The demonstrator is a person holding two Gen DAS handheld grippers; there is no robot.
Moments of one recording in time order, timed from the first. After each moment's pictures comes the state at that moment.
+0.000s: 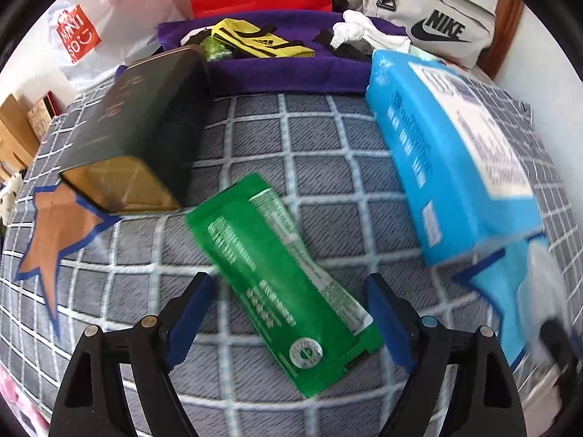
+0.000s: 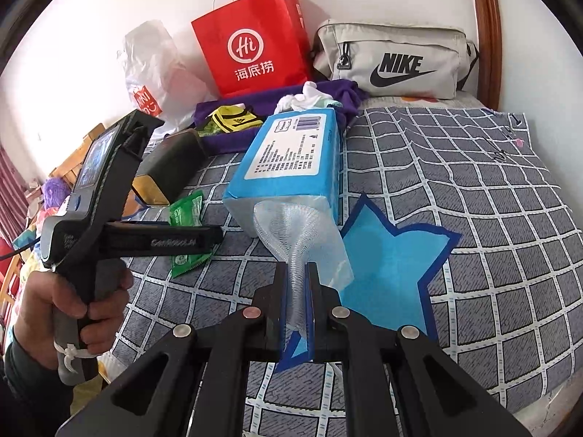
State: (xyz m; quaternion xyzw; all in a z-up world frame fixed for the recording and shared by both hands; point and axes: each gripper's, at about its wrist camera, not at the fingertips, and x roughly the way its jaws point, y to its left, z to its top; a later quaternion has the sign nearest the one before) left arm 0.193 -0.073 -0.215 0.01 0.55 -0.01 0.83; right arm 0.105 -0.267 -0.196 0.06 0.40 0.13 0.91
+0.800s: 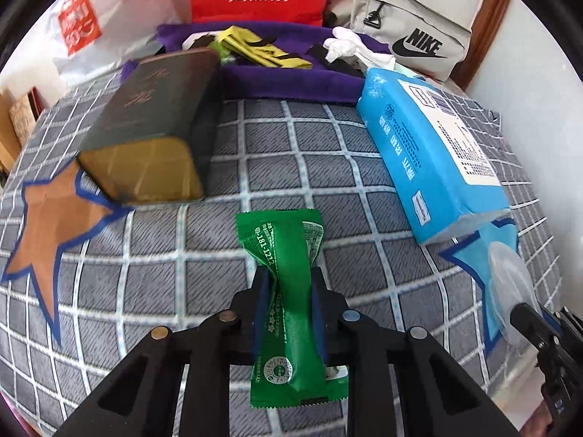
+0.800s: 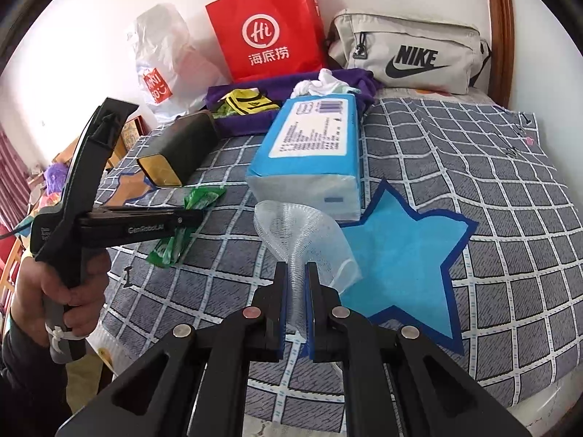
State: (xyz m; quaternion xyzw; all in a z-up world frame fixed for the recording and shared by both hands) left arm 0.179 -0.031 -0.203 -0.03 0.53 -0.08 0.84; right arm 0.096 -0.246 -0.195 0.04 0.42 0.14 0.90
